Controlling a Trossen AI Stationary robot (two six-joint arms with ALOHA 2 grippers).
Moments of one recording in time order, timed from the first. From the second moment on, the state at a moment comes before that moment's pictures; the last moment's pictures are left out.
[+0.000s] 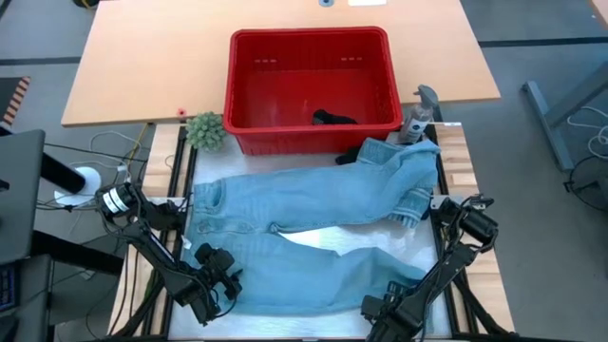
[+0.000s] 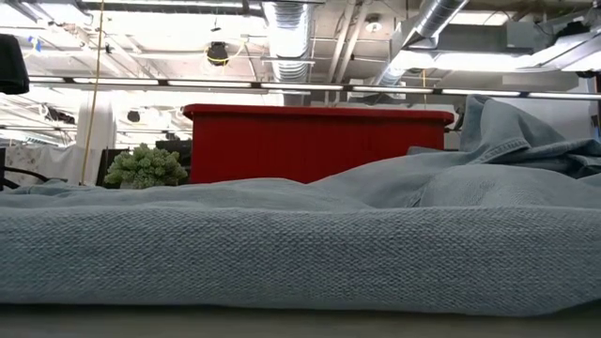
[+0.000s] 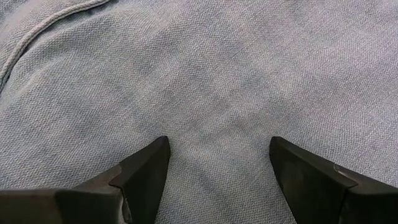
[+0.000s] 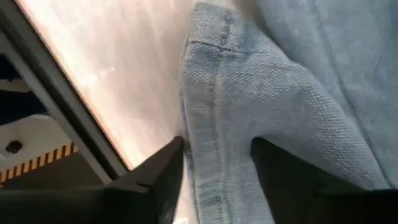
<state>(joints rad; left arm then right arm) -0.97 1.75 0.82 -0.68 -0.57 -1.74 0.92 2.11 1.39 -0.85 -0.12 1.29</state>
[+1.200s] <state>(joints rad) -0.97 1.75 0.82 -0.68 -0.61 -1.74 0.96 1.35 1.65 -1.57 -0.31 0.75</state>
